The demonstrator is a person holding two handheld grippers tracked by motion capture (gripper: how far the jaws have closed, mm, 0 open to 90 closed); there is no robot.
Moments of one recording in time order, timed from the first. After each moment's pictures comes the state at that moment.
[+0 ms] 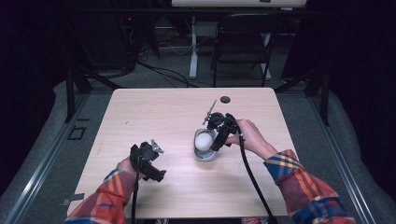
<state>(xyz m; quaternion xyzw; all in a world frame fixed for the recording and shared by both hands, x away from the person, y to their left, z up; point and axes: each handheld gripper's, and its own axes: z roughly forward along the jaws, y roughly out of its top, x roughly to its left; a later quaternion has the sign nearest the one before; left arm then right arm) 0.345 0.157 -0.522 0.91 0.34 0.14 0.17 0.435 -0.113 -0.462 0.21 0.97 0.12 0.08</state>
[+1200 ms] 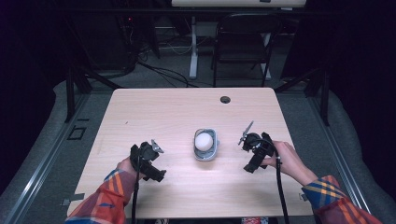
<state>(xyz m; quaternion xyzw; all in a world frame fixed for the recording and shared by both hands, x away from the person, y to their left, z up) 0.345 0.156 -0.522 0.91 0.35 0.14 0.17 0.377 -0.216 -0.493 0.27 0.96 0.08 0.07</state>
